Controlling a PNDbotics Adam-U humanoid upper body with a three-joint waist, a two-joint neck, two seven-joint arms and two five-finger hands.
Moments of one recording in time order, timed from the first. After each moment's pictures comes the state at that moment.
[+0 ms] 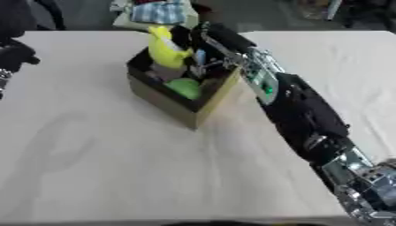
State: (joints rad) left arm -0.35 0.40 0.03 -1.76 0.03 -0.07 -0.15; right arm -1.00 -0.13 0.16 -0.79 0.96 -0.52 0.05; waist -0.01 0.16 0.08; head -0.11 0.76
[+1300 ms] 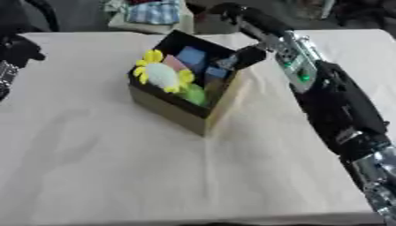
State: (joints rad) left arm -0.34 0.40 0.04 -1.76 0.02 -0.07 -0.14; right arm -0.98 -0.26 0.11 -0.98 0.86 -0.48 0.14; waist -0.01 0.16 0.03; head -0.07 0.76
